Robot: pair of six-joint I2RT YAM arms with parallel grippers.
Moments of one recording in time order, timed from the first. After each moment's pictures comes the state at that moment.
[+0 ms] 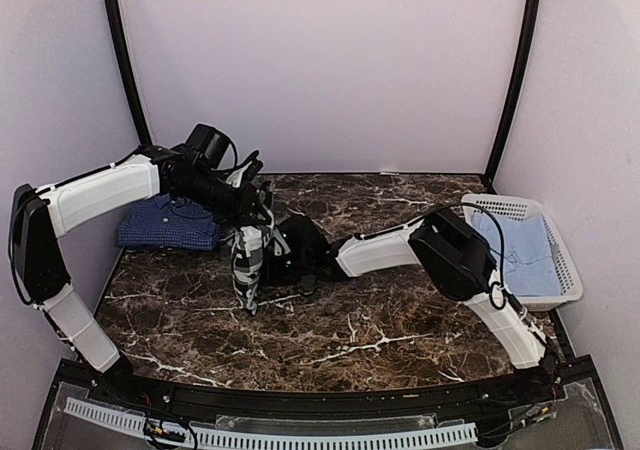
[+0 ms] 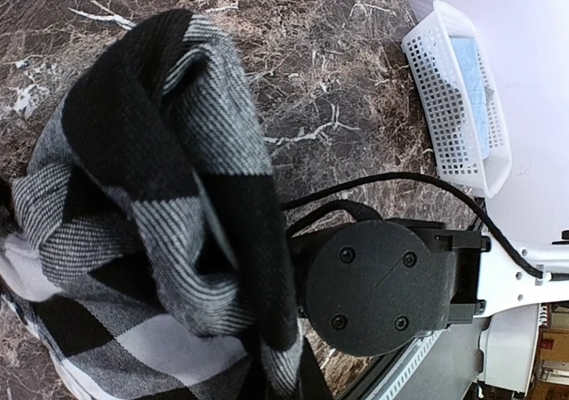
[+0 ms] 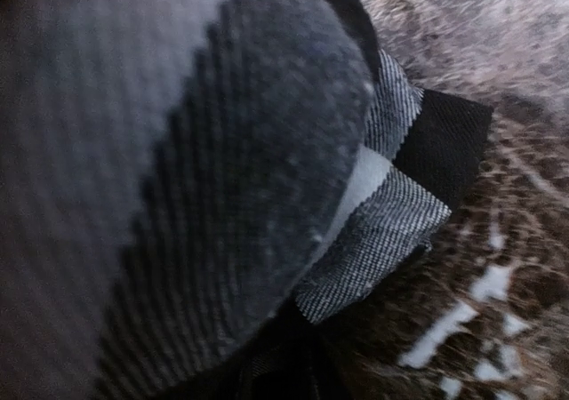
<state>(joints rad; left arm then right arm) -0.52 1.62 1.39 -0.69 0.49 -0.40 0.99 2.48 1.76 0.15 -0.35 0.79</state>
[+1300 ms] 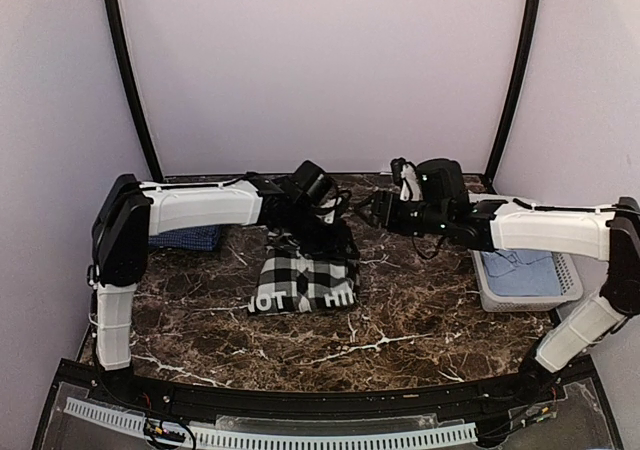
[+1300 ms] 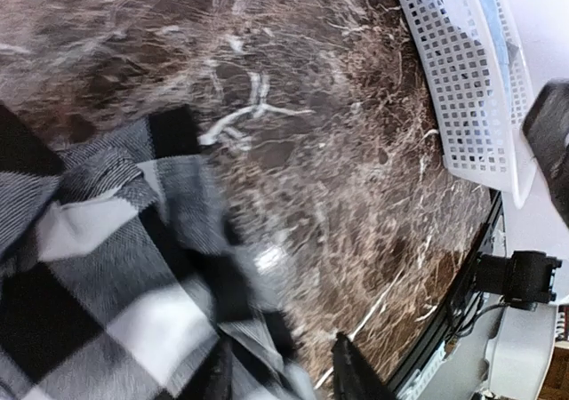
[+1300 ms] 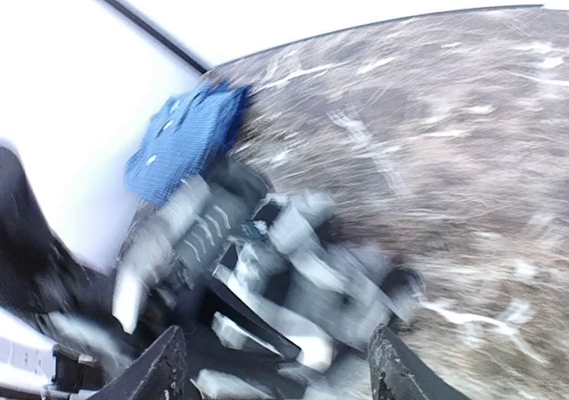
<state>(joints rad) -0.80 2.02 1.64 -0.56 0.37 -0.58 0.74 1.53 1.00 0.08 -0.14 0.67</state>
